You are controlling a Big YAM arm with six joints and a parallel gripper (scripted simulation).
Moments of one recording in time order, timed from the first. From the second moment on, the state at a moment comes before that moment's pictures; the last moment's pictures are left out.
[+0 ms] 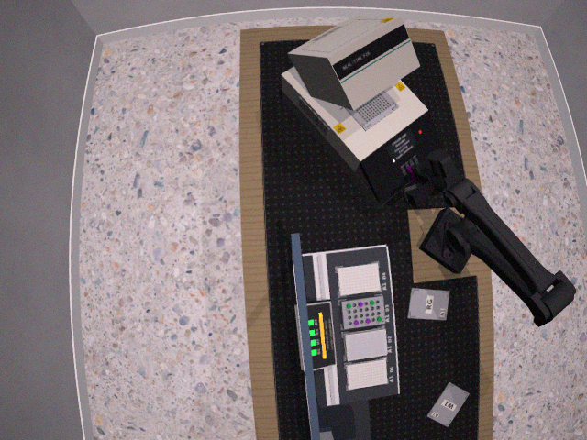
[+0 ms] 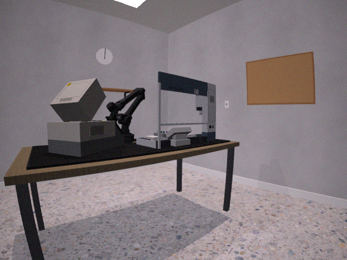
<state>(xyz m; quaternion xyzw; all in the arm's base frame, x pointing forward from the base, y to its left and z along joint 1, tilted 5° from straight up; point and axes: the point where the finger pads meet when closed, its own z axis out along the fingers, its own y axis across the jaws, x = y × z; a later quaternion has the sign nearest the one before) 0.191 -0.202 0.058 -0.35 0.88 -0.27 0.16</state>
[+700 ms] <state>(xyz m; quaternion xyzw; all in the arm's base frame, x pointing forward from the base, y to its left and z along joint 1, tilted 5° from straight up) 0.195 -0.209 0.065 -0.35 0.88 -0.28 0.16</state>
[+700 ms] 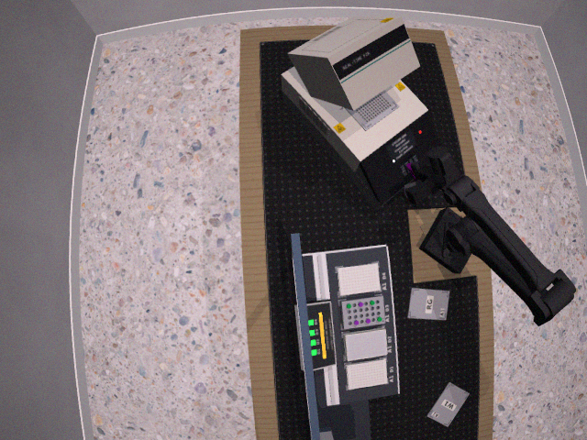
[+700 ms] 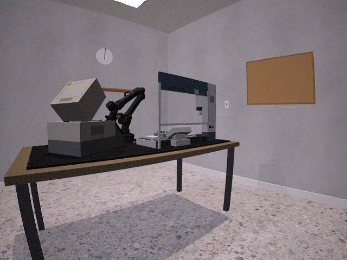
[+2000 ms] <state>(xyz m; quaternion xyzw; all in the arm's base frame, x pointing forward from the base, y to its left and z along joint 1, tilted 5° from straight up) 0.193 -0.205 0.062 -0.35 0.88 -0.28 0.16</state>
